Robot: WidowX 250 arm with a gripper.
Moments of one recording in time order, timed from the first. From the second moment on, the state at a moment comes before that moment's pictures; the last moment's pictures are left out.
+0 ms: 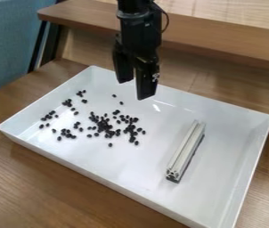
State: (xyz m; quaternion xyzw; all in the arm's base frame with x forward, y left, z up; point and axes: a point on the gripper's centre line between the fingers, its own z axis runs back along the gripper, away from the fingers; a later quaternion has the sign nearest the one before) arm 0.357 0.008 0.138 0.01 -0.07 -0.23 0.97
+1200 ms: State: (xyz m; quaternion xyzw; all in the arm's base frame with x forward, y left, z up) arm 0.377 -0.062 0.079 -0.03 -0.03 -0.10 0.99
